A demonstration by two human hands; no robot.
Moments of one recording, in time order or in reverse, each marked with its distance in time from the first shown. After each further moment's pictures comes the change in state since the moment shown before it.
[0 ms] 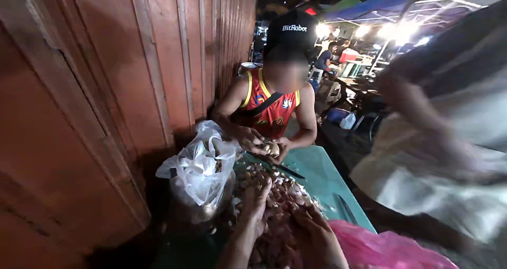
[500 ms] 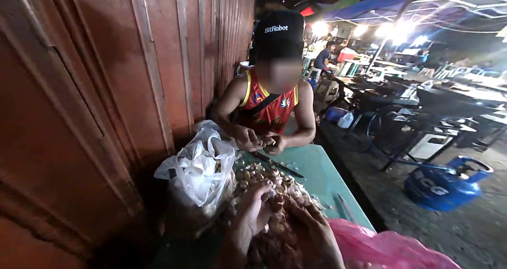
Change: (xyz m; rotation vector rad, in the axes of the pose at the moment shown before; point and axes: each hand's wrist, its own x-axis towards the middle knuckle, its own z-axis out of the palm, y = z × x) left_hand 0.002 0.007 -0.005 -0.246 -0.162 -0.187; right_hand 0.014 0.006 0.000 0.021 0.054 -0.016
